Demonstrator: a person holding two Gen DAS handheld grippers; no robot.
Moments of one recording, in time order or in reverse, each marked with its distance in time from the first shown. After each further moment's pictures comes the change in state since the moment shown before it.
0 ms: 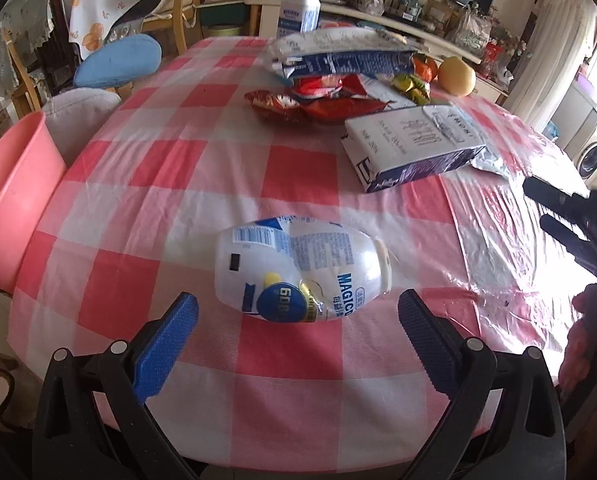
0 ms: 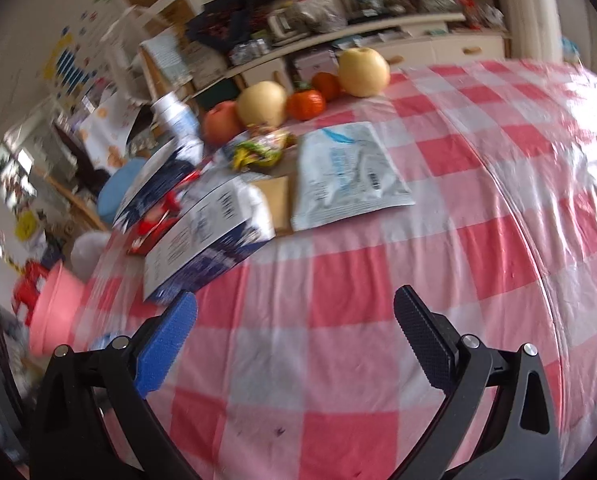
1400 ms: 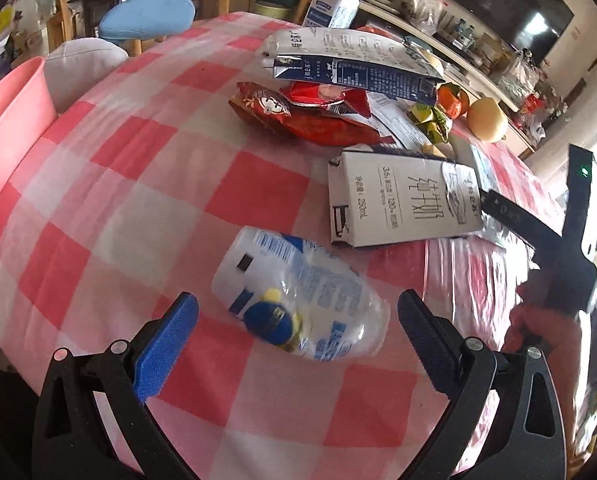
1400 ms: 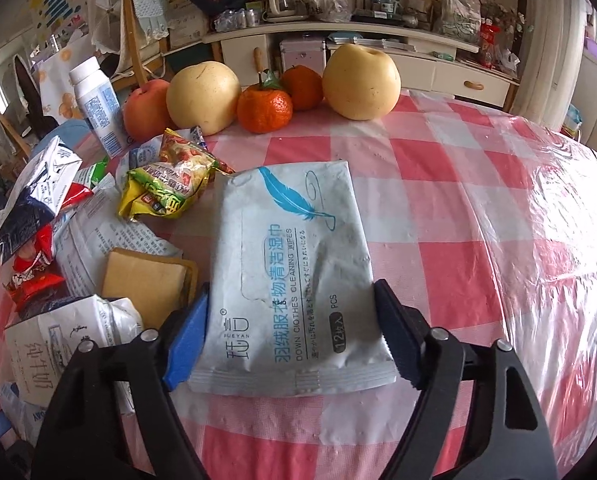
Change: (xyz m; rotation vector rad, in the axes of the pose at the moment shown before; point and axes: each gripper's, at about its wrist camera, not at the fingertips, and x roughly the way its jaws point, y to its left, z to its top) left arm 0.030 -0.031 0.039 -0.269 0.032 -0.007; right arm 0.103 -0.009 0.080 -0.245 0.073 -0.230
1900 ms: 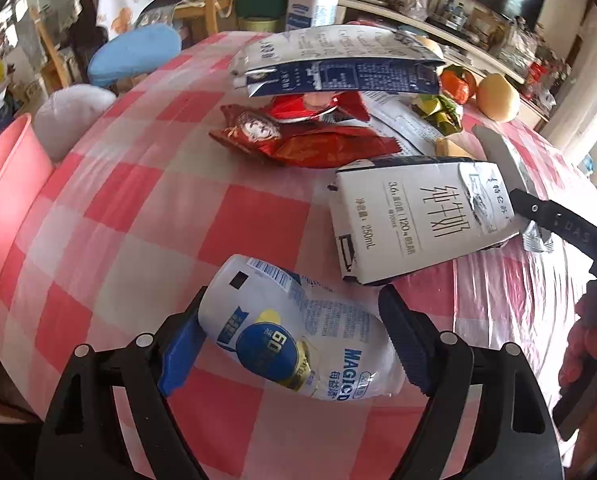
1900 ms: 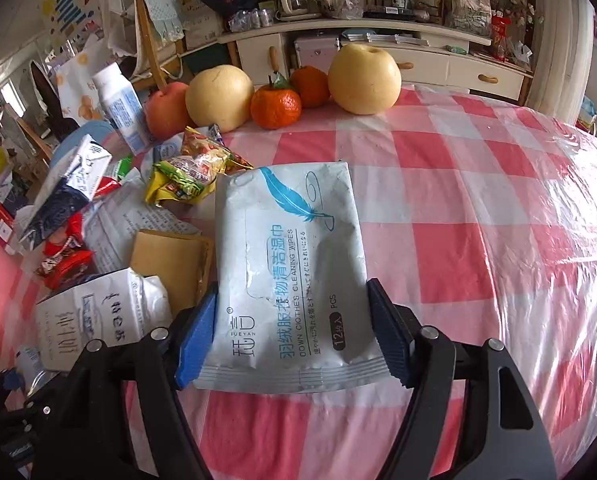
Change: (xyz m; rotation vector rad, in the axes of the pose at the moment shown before) left arm 0.017 -0.020 0.011 0.165 -0.045 0.118; right arm -0.022 -0.012 -0.010 0.012 0.008 0.092
